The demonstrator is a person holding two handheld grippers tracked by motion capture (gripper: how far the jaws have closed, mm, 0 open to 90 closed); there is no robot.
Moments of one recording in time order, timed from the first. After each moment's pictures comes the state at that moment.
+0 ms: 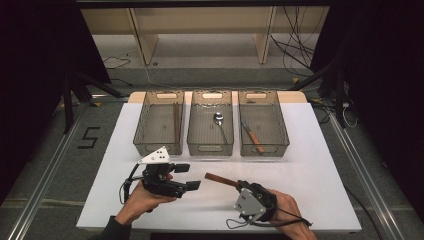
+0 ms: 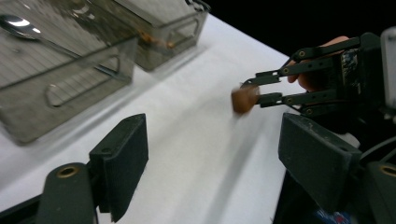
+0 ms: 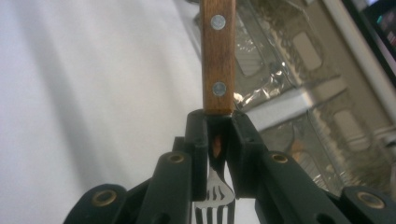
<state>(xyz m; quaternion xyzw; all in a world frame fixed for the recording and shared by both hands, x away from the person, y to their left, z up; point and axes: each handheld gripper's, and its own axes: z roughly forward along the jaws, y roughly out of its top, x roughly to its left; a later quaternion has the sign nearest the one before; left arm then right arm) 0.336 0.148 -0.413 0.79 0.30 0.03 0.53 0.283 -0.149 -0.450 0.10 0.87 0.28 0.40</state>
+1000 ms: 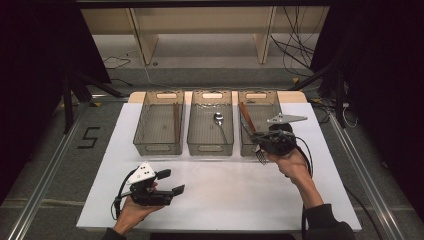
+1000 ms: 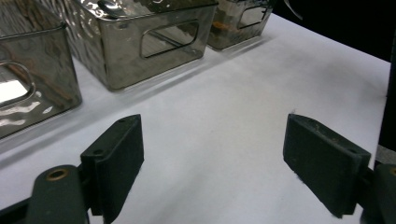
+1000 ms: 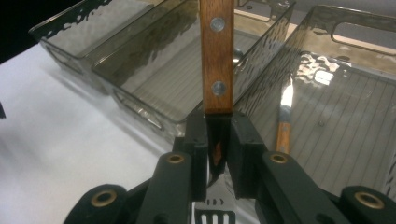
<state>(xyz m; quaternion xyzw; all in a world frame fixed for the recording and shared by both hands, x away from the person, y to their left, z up) 0.324 0.186 -0.473 0.76 0.36 0.12 0.52 0.420 -0.206 -0.380 0.41 0.79 0.42 0.16</state>
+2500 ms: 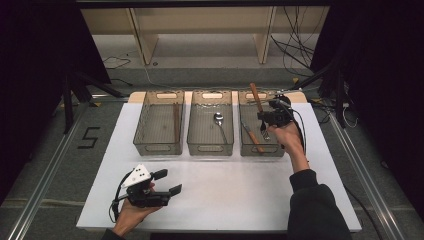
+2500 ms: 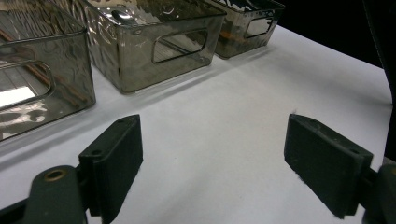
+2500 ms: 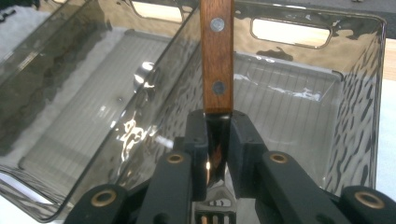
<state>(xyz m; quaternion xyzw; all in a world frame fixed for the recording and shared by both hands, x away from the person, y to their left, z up) 0.318 0.192 -0.475 0.75 0.36 0.13 0.54 0.517 -0.217 -0.383 0.52 0.75 0.36 0.17</state>
